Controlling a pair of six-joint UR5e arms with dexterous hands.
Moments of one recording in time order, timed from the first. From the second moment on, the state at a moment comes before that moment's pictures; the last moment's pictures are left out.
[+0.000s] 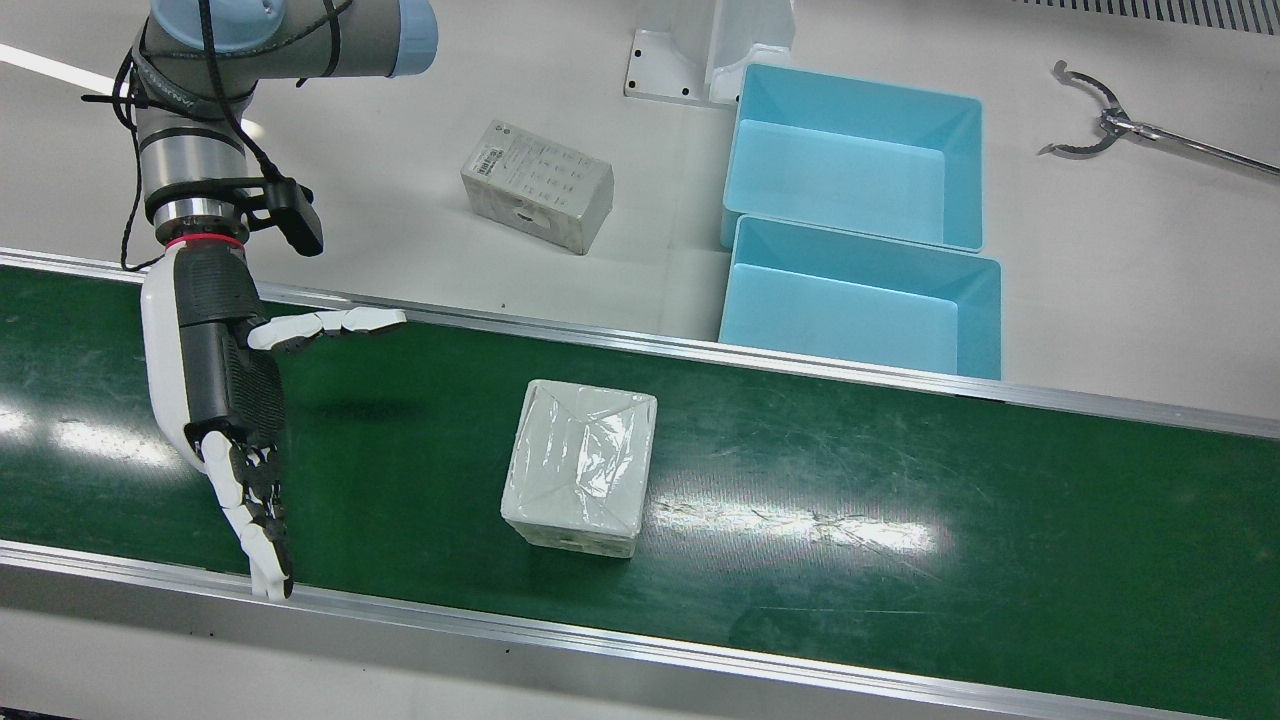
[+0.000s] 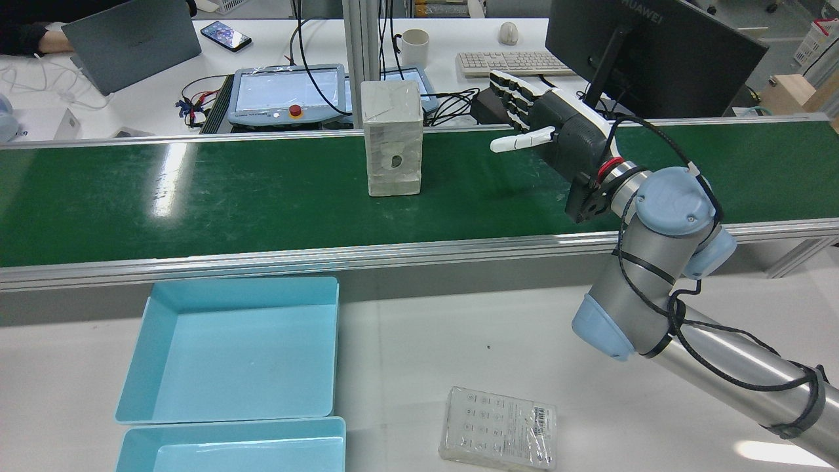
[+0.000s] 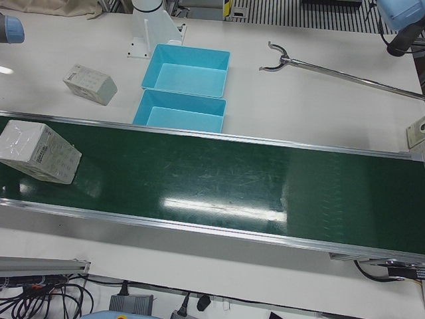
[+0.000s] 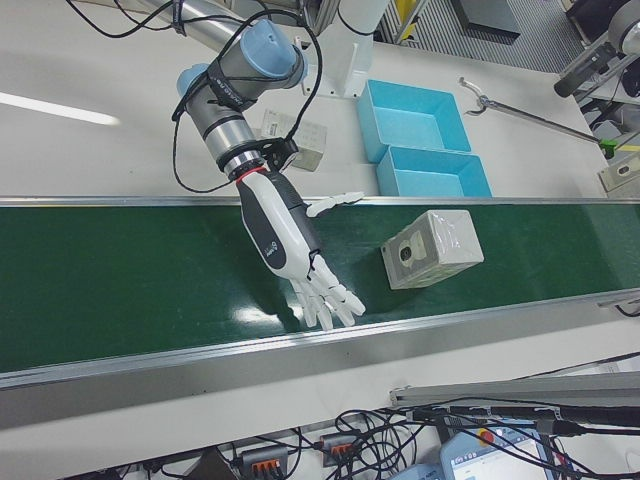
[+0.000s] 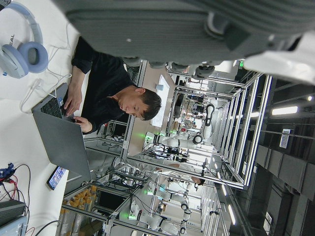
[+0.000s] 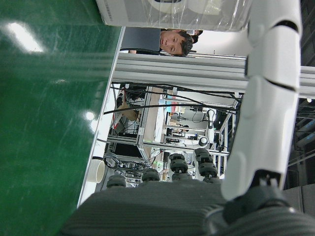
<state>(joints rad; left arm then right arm) -1.82 -1.81 -1.72 0.52 1.92 -0.16 0.88 -1.05 1.72 -3.57 -1.25 -0.21</state>
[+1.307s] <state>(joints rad) -1.82 -1.81 -1.72 0.52 1.92 -0.16 0.81 -0.96 1.65 -3.57 -1.15 -0.22</state>
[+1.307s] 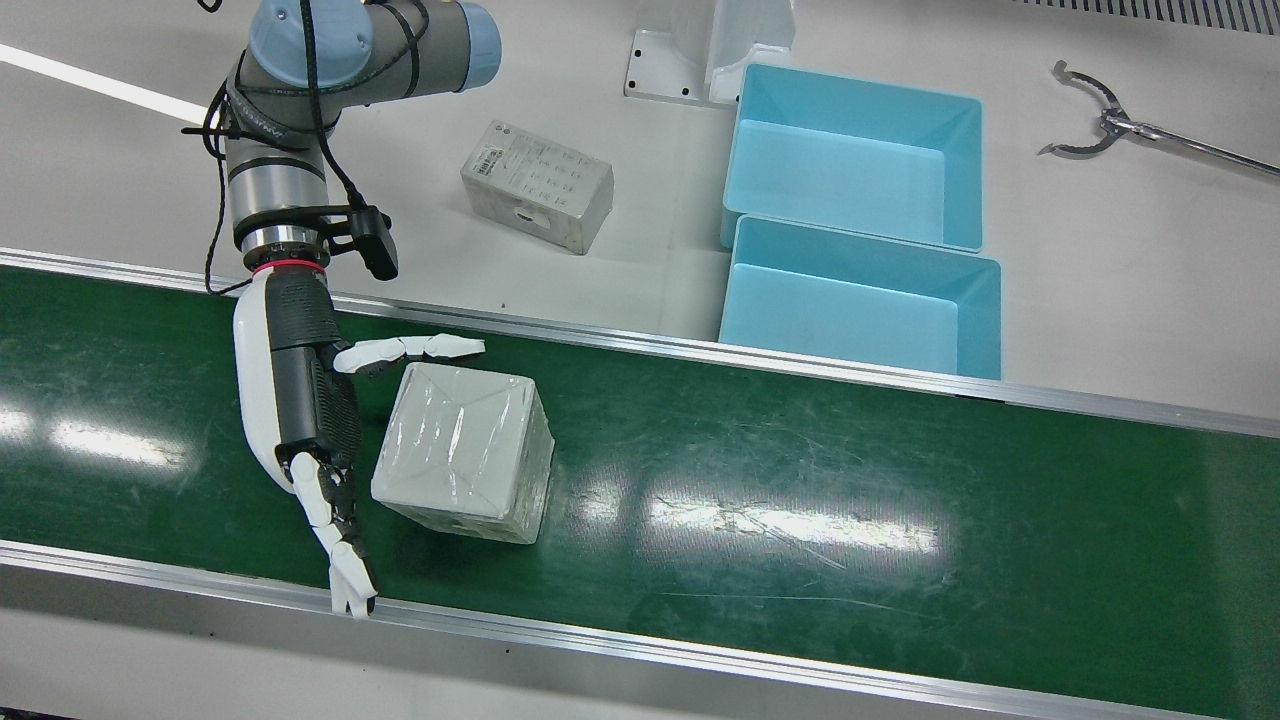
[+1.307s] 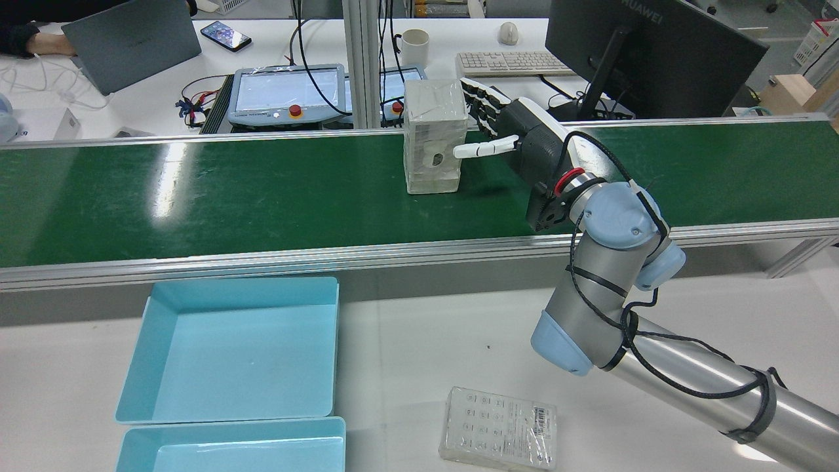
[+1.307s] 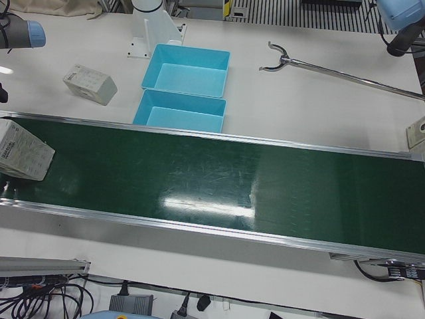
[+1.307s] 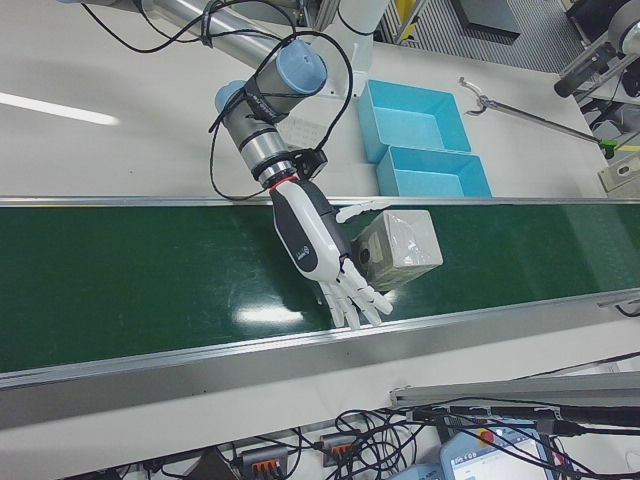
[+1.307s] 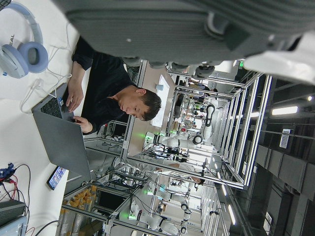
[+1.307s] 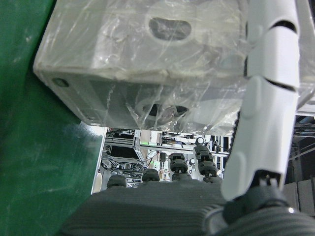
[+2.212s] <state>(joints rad) -1.82 -1.81 -1.72 0.52 1.92 -0.16 0.78 -0.96 1.67 -3.57 -1.11 -0.20</state>
